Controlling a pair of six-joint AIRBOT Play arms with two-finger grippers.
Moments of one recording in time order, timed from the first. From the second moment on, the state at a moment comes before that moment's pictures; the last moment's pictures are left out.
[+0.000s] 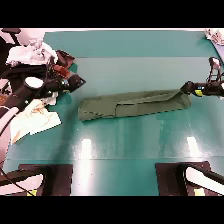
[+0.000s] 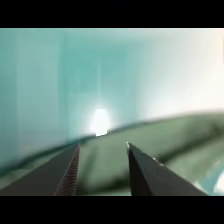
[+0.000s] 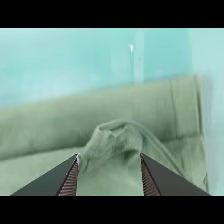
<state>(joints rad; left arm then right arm) -0.13 -1.31 1.04 0.57 -0.63 -1.23 -0.29 -1.18 0.98 -1.18 0.81 1.32</state>
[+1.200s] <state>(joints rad) -0.46 -1.32 1.18 1.02 -1.02 -1.36 -0.40 -1.21 1.03 -1.34 1.01 1.33</state>
